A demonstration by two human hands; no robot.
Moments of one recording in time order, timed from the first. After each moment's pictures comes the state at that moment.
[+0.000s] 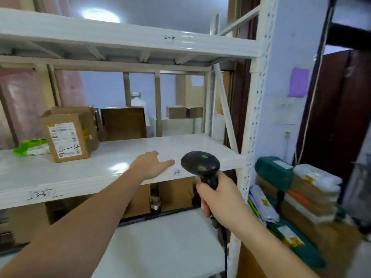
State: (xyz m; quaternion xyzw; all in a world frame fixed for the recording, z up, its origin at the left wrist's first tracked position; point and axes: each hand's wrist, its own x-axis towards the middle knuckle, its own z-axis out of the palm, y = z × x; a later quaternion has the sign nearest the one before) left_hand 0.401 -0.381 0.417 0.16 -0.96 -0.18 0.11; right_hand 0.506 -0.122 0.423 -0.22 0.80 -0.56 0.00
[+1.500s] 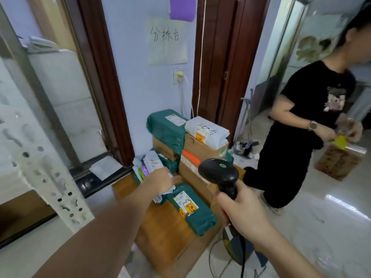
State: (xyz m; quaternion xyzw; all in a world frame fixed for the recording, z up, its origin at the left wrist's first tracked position) left_hand 0.009 0.098 0.169 -0.07 -0.97 -0.20 -0.15; right_hand 0.226 0.280 0.288 0.10 0.85 -0.51 -0.06
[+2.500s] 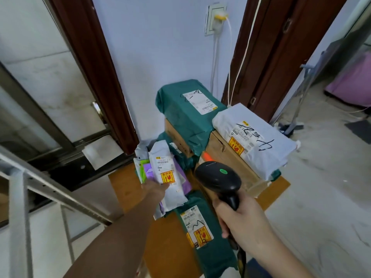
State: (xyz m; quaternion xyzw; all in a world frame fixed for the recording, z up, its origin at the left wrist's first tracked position) left_hand -0.214 0.074 -0.132 0.33 -0.85 -0.39 -0.16; right_hand -0.041 0.316 0.195 0.09 0.83 -0.53 0.15
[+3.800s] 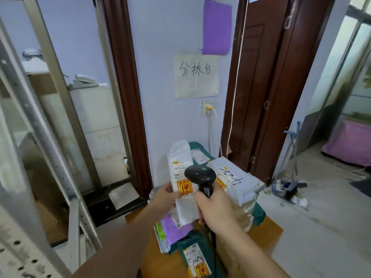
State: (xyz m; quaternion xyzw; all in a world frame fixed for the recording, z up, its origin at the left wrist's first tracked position) left_hand -0.109 0.116 0.167 0.08 -0.67 -0.73 -0.09; right_hand 0.017 0.292 0.298 0.01 0.82 -0.57 0.00
